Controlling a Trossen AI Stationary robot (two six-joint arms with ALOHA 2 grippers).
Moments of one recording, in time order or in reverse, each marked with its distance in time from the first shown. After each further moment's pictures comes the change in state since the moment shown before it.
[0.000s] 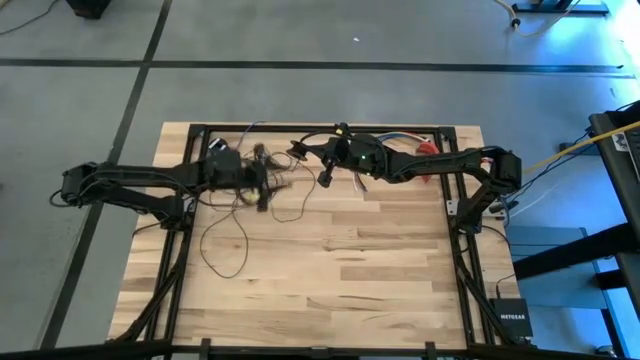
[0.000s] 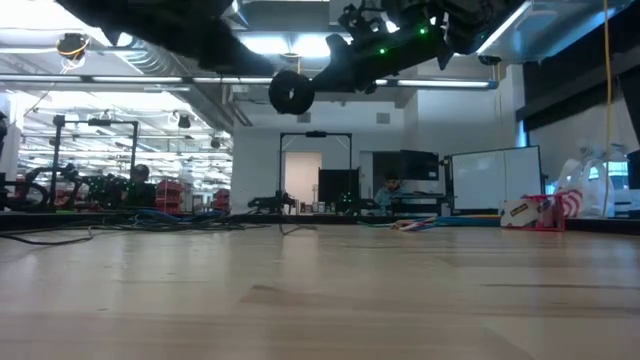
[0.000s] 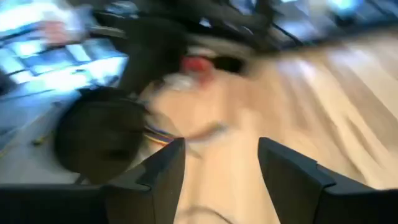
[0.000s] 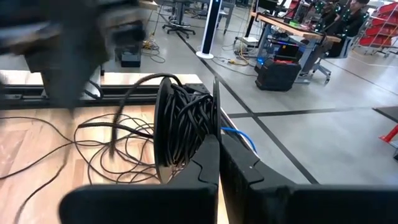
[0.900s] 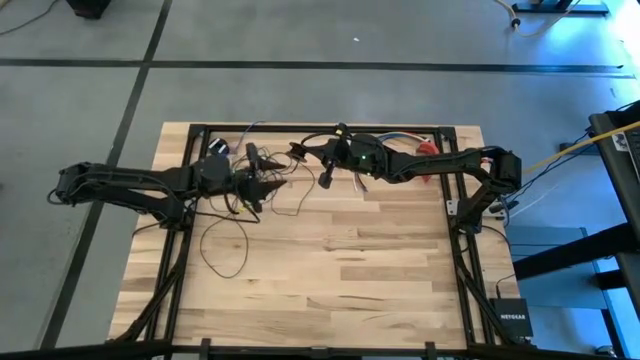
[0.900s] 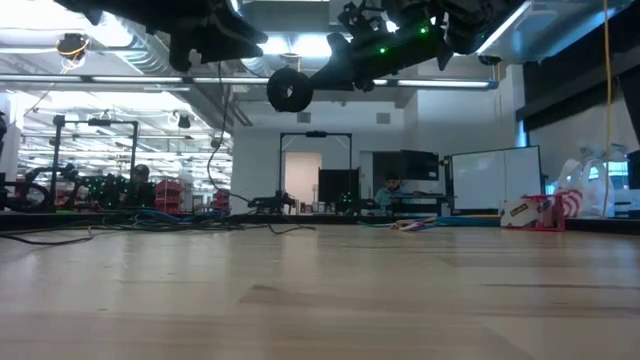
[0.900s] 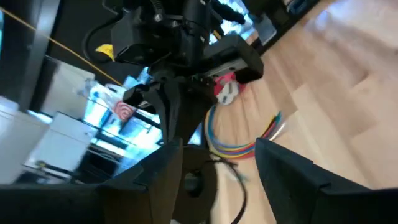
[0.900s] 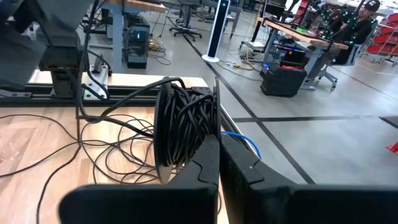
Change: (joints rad) left arm -0.094 -0.089 0.000 0.012 -0.201 0.593; right arm 0.000 0.000 0.000 0.010 -0.034 -0.026
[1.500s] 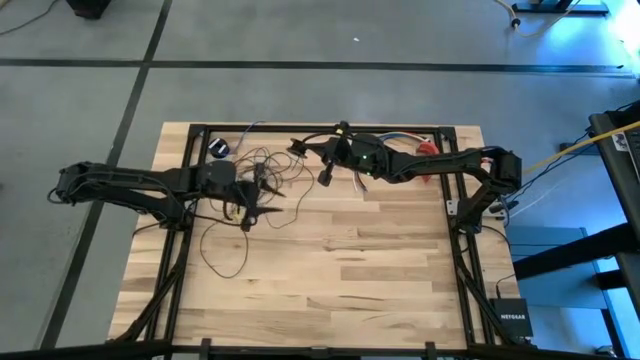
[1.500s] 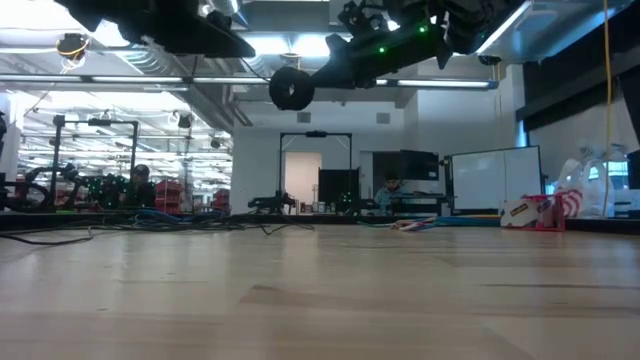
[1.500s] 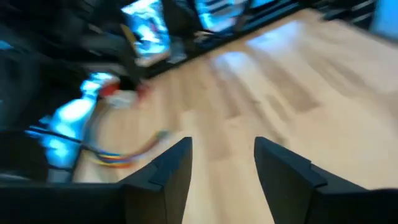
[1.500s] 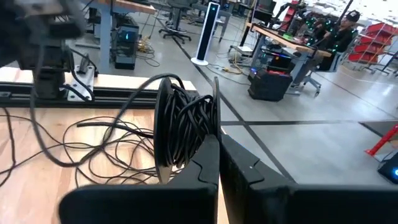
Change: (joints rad) left arm -0.016 0.000 0.000 -0.178 0.334 -0.425; right arm 0.000 -0.002 0.000 0.021 0.048 -0.037
